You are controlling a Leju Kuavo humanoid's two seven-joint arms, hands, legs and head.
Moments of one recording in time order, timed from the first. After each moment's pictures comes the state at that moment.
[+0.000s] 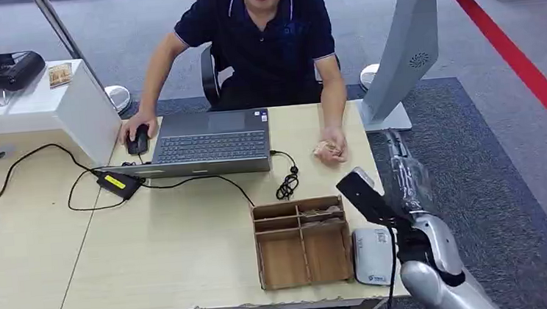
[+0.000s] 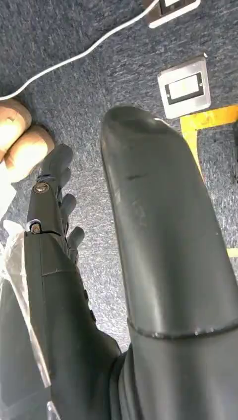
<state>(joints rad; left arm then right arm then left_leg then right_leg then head) -0.26 -0.02 -0.84 -0.26 0.23 0.55 0.39 -0.26 -0.29 0.51 -1.55 0.79 -0.31 0.34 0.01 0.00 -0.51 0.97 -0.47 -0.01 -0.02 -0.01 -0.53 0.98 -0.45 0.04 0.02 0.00</state>
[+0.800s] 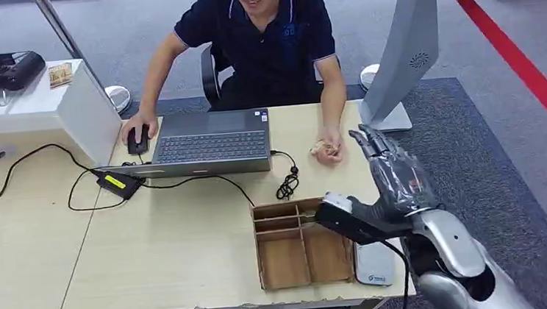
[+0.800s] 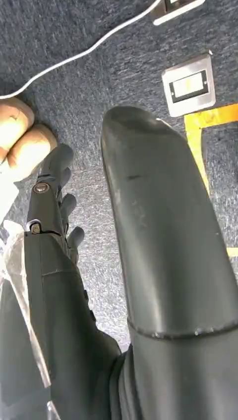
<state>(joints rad) -0.27 -0.01 -0.84 -0.26 0.23 0.54 0.39 -0.30 -0.40 0.58 -1.85 0.93 0.10 0.38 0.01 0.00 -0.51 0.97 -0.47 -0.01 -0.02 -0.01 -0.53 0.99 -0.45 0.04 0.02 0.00</state>
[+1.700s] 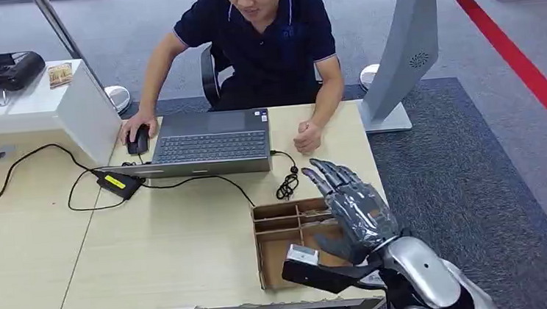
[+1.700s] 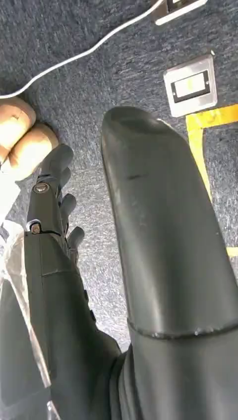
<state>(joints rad) -0.28 -0.01 -0.84 -0.26 0.22 0.53 0.41 -0.29 -0.39 0.77 -1.90 0.94 0.14 0.35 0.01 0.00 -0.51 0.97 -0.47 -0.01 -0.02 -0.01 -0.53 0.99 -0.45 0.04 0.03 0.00</state>
